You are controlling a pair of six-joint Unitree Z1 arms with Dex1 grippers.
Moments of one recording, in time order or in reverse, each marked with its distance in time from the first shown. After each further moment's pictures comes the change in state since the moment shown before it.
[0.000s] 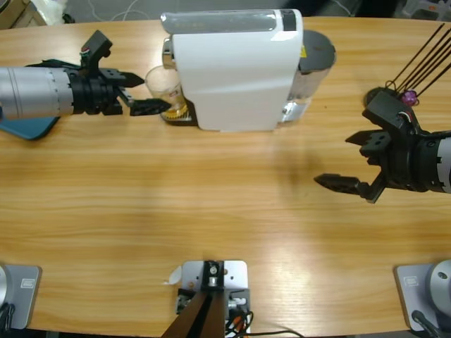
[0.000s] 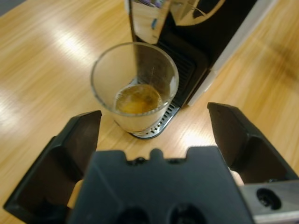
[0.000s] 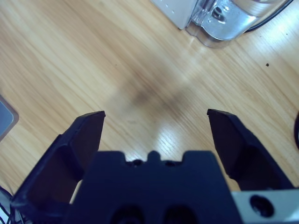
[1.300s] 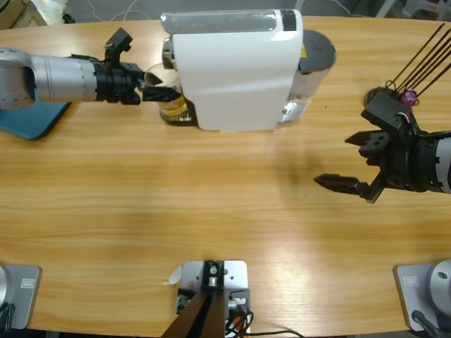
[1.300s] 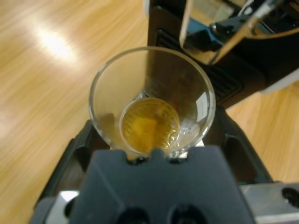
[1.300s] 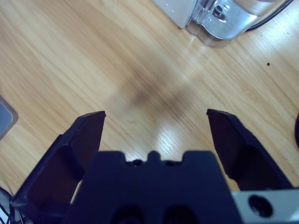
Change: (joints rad) arm 0 0.069 0.173 -0.123 -0.015 -0.122 0.013; arm 1 0.000 0.005 0.000 0.000 0.000 0.000
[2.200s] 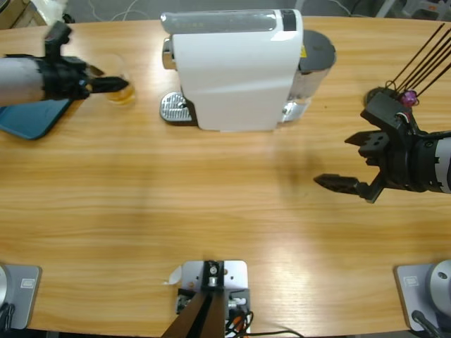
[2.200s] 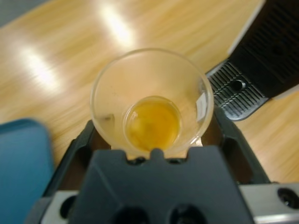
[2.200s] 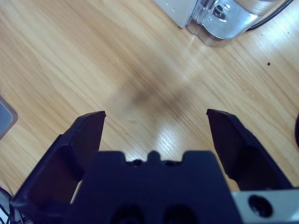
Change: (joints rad) arm 0 0.121 -0.233 0.129 0.095 0.261 0.001; arm 1 0.000 0.002 0.000 0.000 0.000 0.000
